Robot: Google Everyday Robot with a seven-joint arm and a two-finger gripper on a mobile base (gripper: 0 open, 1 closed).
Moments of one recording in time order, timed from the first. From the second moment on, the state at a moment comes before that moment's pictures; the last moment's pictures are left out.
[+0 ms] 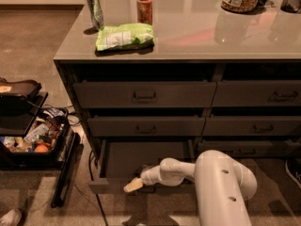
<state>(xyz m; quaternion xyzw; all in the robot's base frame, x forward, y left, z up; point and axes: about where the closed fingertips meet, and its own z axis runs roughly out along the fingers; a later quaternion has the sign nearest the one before) 0.616 0.075 0.174 -0.38 0.82 0.32 0.28</state>
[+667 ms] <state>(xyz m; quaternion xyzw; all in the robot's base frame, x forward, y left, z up) 0.612 0.081 0.165 -0.38 0.82 0.33 0.28</state>
